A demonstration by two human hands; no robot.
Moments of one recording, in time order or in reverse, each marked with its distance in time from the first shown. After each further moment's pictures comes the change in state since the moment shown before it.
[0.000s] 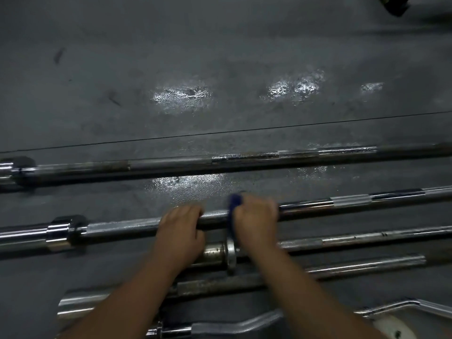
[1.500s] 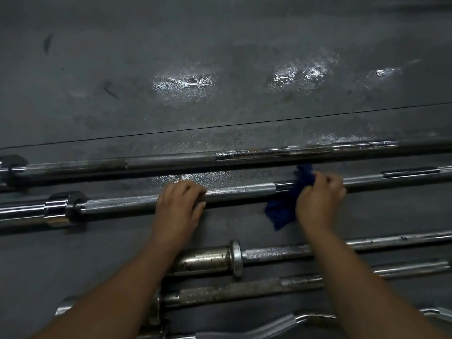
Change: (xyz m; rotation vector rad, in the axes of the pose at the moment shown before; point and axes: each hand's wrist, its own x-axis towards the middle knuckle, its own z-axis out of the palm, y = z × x) left_hand 0.046 -0.023 0.005 -0.061 0.249 0.057; right_hand 0.054 0.086 -0.019 0.126 0.269 0.423
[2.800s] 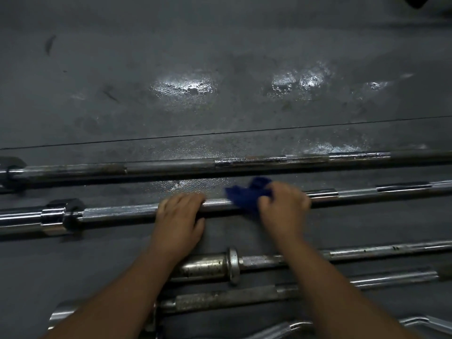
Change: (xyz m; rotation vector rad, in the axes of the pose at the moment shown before) left_hand -0.010 0.006 -0.001 0.094 -0.157 -0.044; right_hand -0.027 -0.042 0.005 -0.120 -0.180 -0.331
